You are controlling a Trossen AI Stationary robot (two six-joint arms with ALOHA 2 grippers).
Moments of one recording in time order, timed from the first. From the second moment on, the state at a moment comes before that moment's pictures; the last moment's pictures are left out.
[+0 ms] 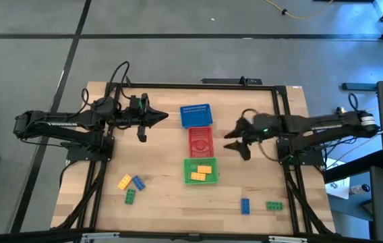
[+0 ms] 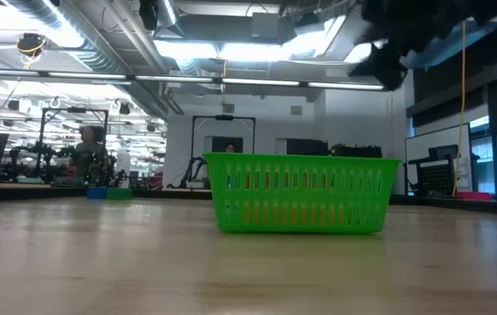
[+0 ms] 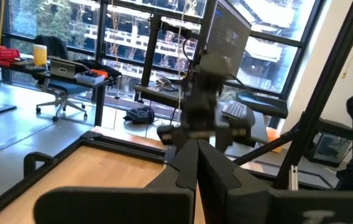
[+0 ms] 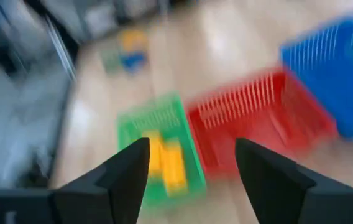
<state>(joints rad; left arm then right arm) 0.12 0.85 0.65 0.35 0.02 -0.23 0.02 0.98 0.68 -0.14 -0.07 0.43</state>
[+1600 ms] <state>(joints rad) 0.12 0.85 0.65 0.33 -0.05 -0.19 -0.21 0.91 0.70 0.23 -0.34 0.36</state>
